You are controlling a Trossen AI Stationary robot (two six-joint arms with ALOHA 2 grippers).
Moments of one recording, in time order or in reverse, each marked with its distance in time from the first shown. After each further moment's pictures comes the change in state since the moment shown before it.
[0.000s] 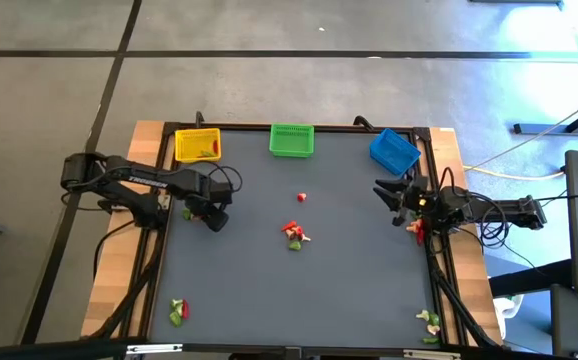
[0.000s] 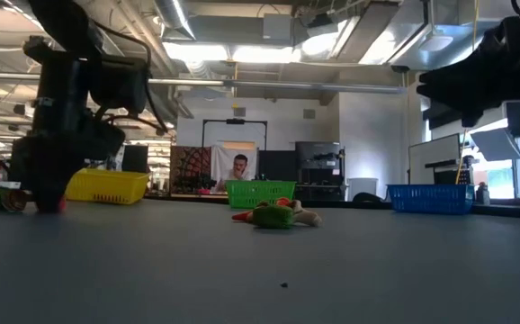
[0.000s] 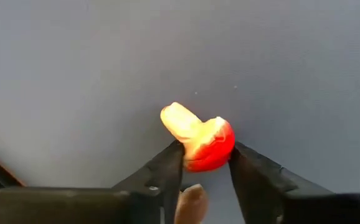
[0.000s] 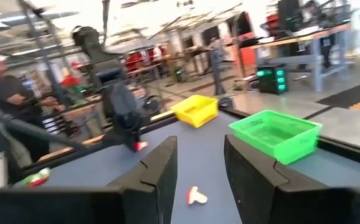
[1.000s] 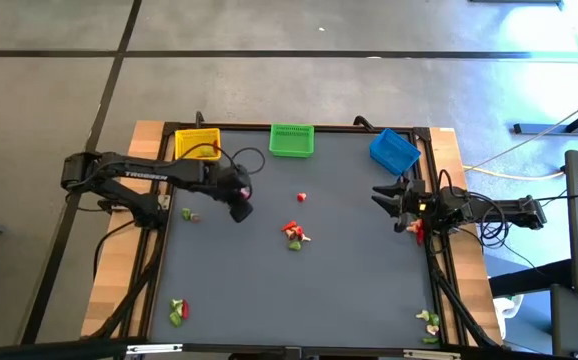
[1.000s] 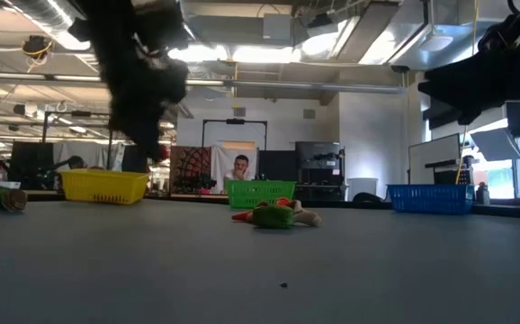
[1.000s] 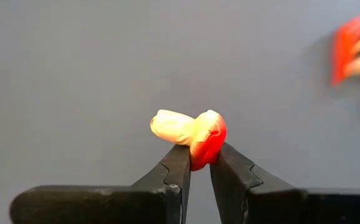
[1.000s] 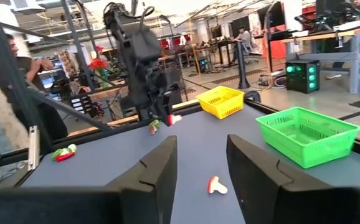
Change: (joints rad) left arm -0.004 -0.005 0.234 0.248 -0.039 0.302; right arm 0.000 0.000 0.000 -0.020 -0.114 -0.043
